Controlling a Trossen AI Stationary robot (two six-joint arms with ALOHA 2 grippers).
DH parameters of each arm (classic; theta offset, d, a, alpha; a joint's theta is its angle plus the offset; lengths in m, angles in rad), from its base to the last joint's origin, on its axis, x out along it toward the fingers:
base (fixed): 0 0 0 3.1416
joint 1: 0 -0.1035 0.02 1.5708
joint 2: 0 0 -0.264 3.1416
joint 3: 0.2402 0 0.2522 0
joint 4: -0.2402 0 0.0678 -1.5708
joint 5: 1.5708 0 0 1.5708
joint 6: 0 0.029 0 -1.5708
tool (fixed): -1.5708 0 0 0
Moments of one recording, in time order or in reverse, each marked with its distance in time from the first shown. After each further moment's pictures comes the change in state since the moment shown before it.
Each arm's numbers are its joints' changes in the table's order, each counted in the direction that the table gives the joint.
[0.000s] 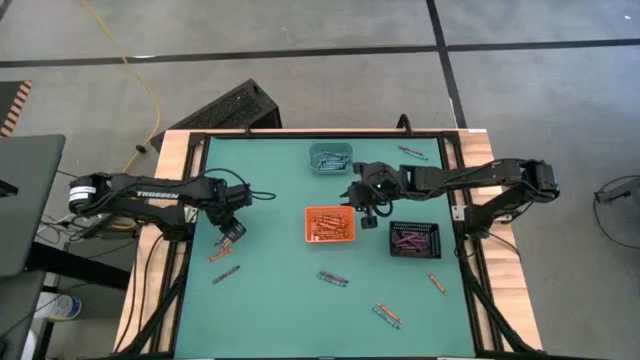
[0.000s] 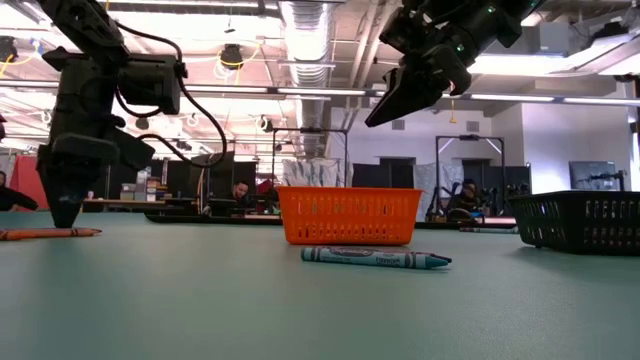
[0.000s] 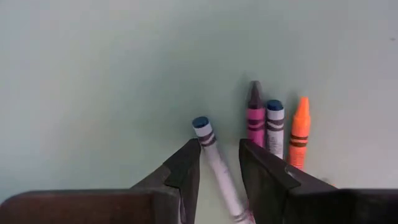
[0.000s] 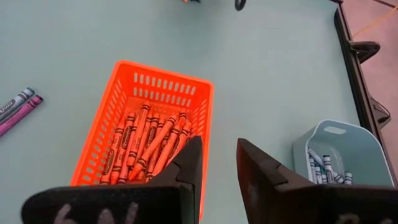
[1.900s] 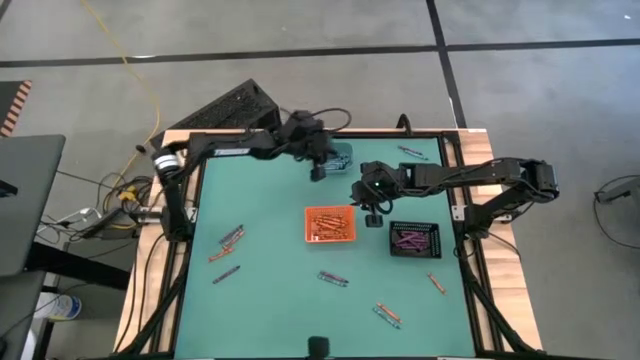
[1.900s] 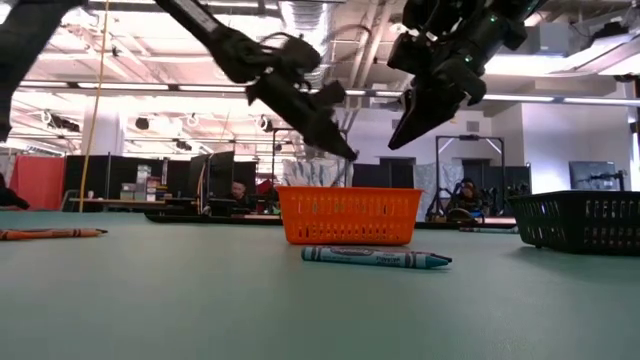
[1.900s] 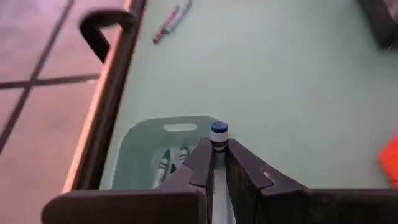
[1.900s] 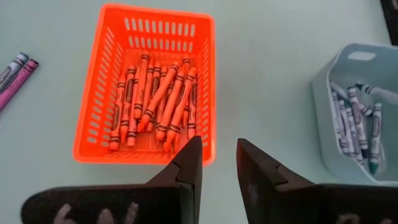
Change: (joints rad) left arm -0.261 0.752 0.862 0.800 -0.212 0.963; right arm 0.038 0.000 0.000 -0.170 0.003 0.112
